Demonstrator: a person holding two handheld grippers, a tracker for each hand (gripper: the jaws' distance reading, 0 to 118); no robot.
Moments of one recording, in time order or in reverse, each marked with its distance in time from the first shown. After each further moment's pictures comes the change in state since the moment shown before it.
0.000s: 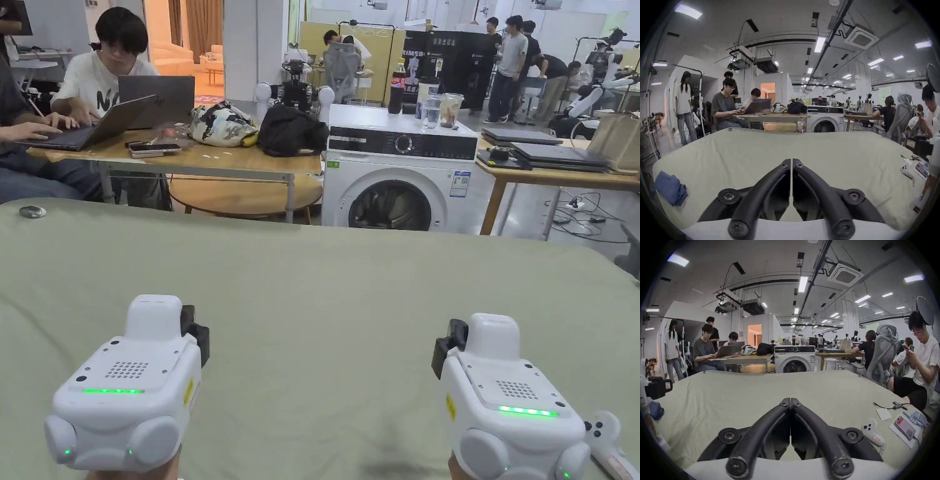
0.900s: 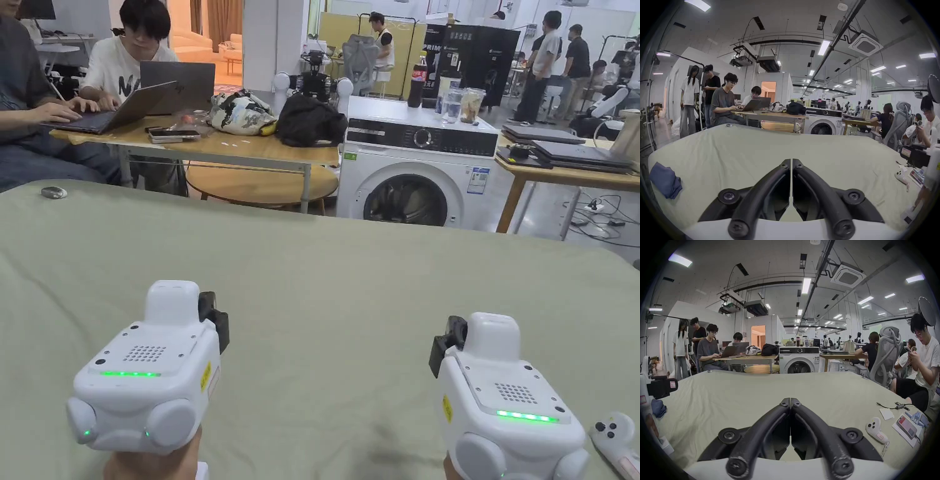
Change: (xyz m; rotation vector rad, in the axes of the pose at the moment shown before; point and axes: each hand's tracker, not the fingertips) left arm 0.003 -0.004 0.004 0.008 -0.032 0.046; right arm -0.021 -0.007 0.009 0.012 0.033 0.018
